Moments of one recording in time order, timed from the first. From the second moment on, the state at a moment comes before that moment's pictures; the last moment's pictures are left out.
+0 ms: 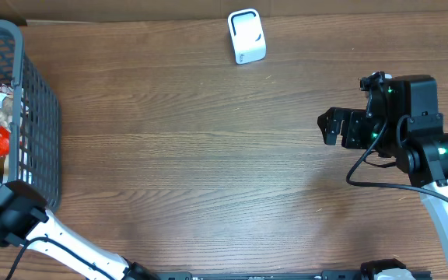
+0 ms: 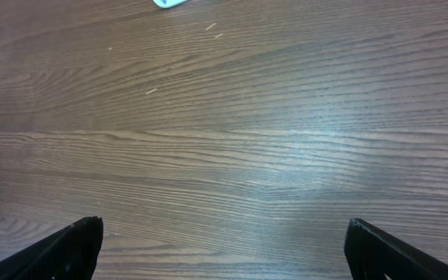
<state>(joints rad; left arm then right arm) 0.88 2.31 2.84 -1.50 0.30 0.01 0.14 1.21 1.25 -0.97 -0.22 0.23</state>
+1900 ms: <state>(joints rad) -0.32 1.98 1.43 -0.80 0.21 -0.49 0.14 1.22 1.25 -0.99 -0.22 0.23</state>
